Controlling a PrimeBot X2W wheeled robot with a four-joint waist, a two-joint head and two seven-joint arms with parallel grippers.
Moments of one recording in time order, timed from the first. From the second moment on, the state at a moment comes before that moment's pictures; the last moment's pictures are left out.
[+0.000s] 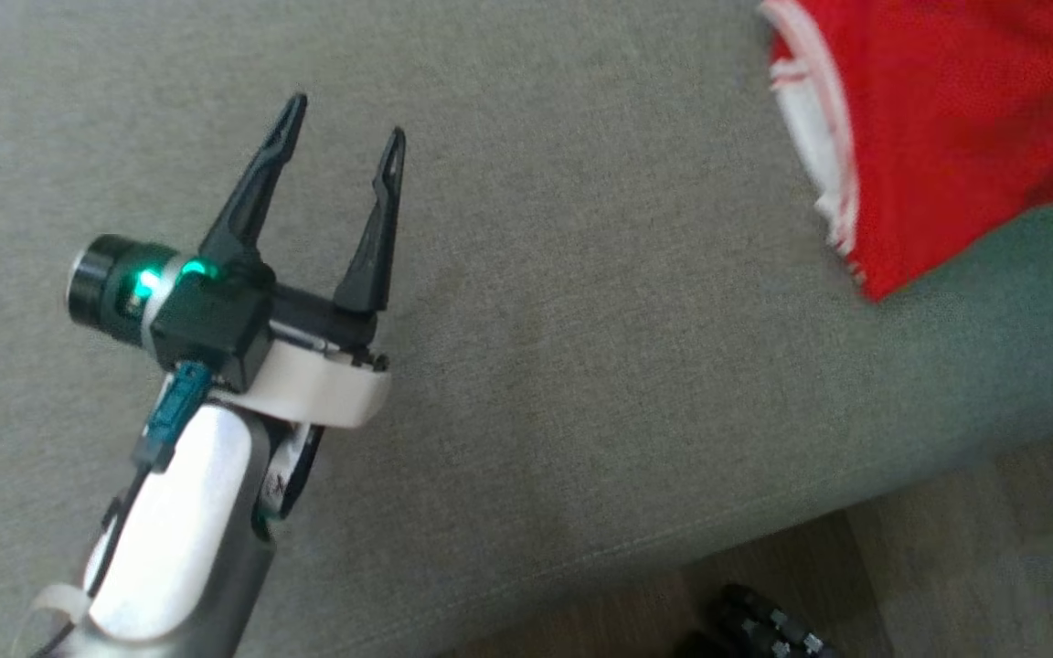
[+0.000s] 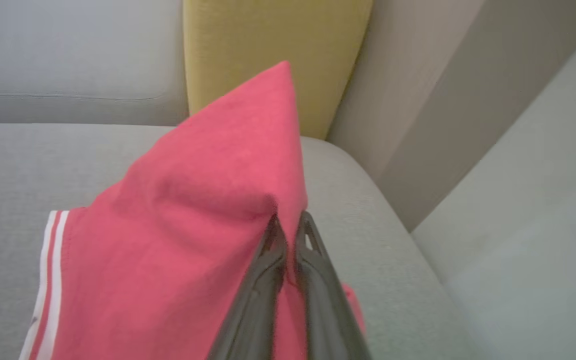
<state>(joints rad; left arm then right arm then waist) -0.39 0.22 -0.41 -0.03 -0.12 0.09 -0.23 -0.56 -0.42 -0.05 0.33 0.26 0.13 0.17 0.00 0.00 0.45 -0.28</state>
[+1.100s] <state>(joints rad) -0.50 0.24 -0.43 -0.01 -0.12 0.08 -0.23 -0.51 -0.23 -0.34 0.30 0.07 0.13 -0.02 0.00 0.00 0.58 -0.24</state>
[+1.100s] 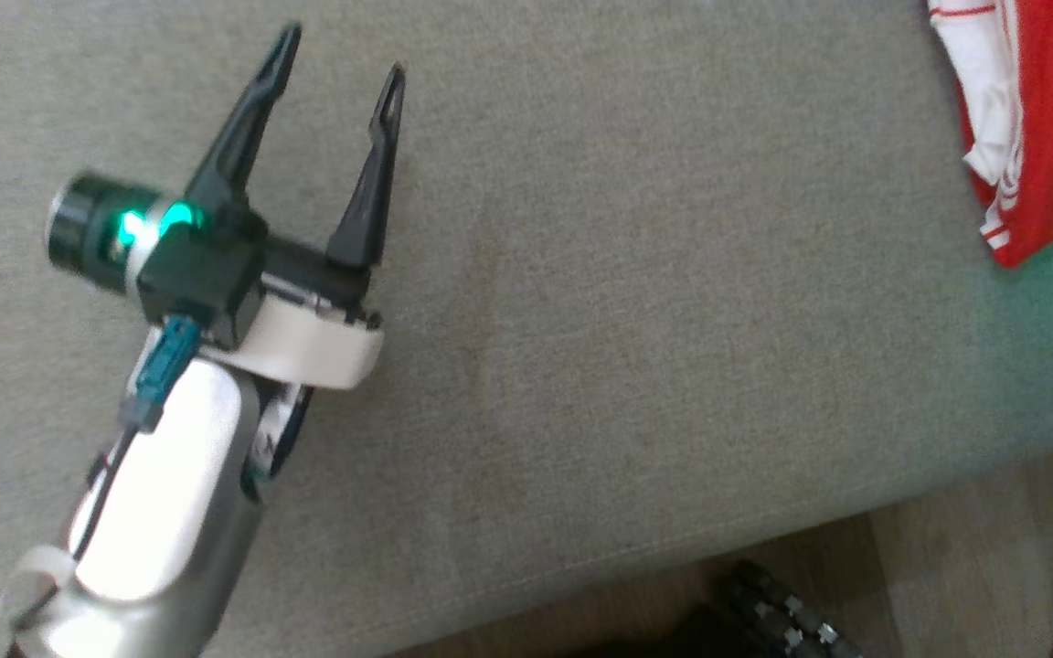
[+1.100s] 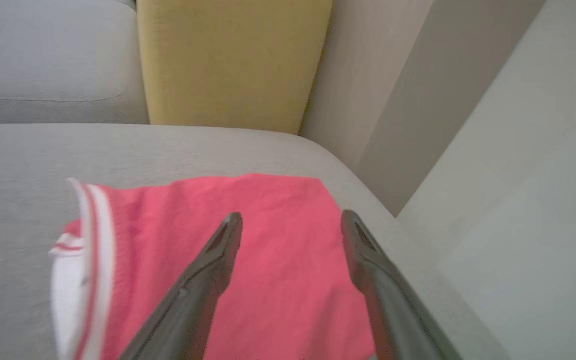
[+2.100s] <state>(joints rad) -0.10 0.21 -0.34 0.09 -0.24 0.18 -0.25 0.02 -0.05 -0.03 -0.11 0.13 0.13 0.05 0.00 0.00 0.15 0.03</state>
